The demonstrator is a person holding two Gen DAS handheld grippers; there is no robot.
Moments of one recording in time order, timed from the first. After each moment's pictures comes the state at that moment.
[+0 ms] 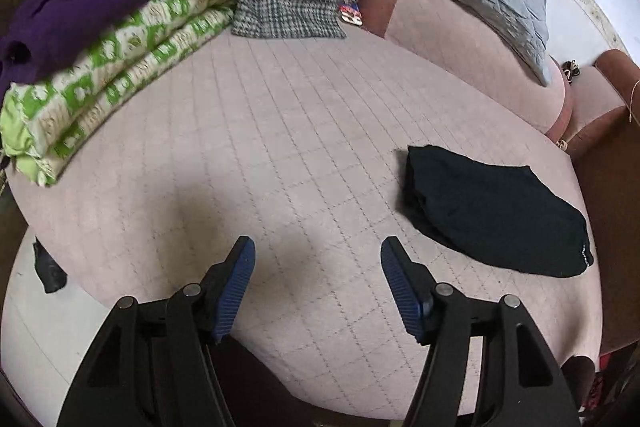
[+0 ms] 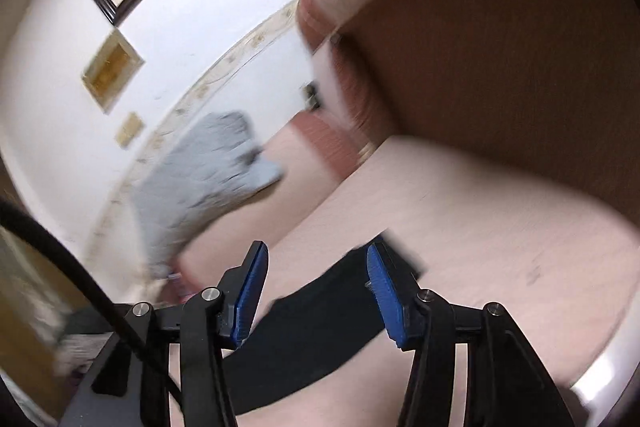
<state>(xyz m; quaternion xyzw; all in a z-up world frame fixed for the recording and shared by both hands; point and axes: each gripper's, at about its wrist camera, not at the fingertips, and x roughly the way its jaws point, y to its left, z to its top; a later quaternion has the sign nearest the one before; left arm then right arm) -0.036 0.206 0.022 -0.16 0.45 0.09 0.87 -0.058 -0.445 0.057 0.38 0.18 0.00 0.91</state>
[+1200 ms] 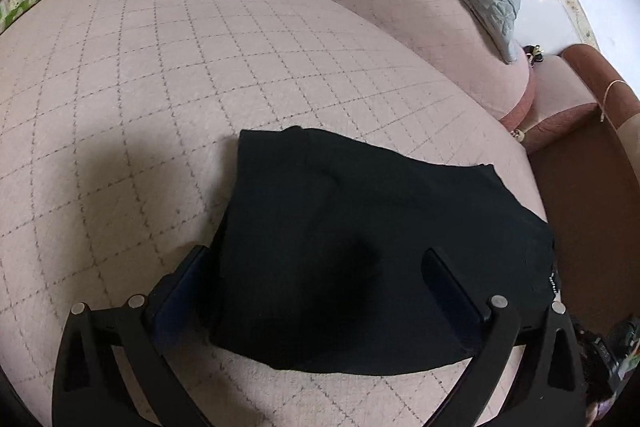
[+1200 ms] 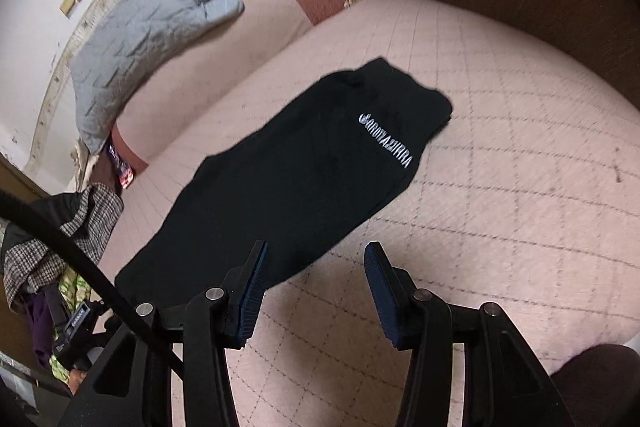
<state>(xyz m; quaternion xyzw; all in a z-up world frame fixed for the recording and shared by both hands) 0.112 0.113 -0.078 -0.24 0.46 -0.05 0.85 0.045 -0.375 -0.083 0.29 0.41 0.00 0.86</state>
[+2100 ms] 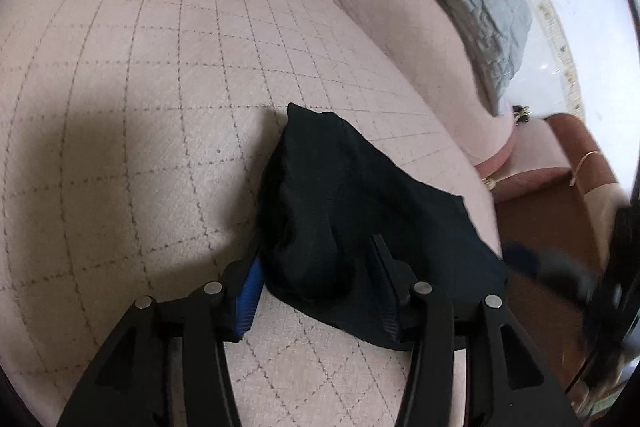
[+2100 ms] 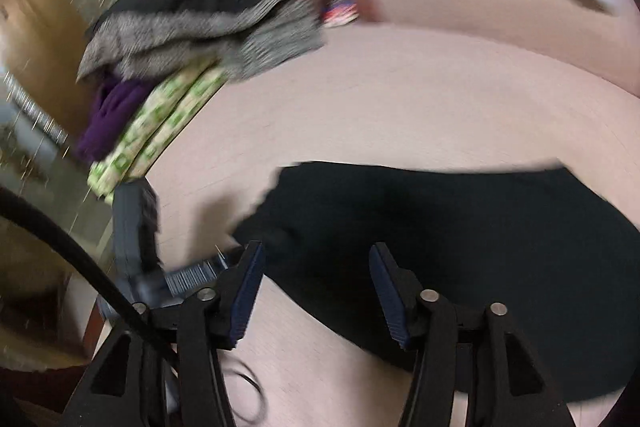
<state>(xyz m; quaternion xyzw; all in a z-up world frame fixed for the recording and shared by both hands) 0.064 0.140 -0.090 -0.37 0.41 -0.05 0.83 0.166 -0.083 -0.018 0.01 0.50 0.38 0.78</state>
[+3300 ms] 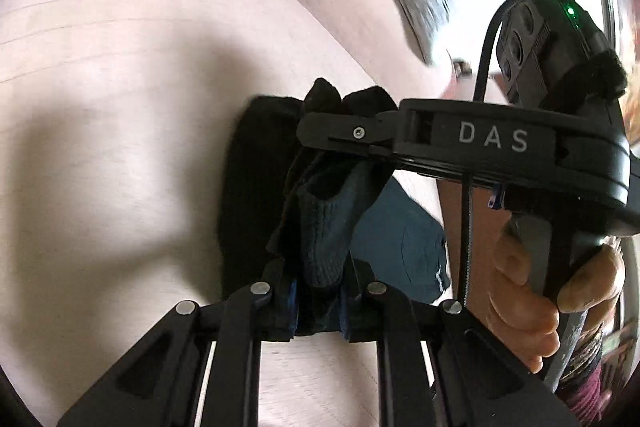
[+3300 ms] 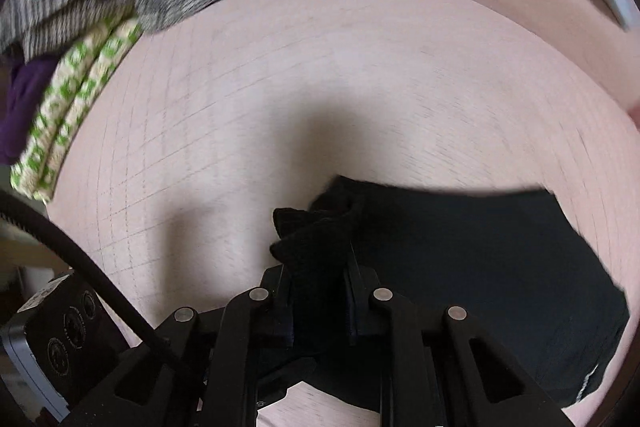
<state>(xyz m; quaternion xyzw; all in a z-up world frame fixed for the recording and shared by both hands) 0.094 0.042 -0.052 -0.37 0.45 -0.17 0.80 0.244 -0.068 -0.033 -0.07 0.60 0.25 0.75</state>
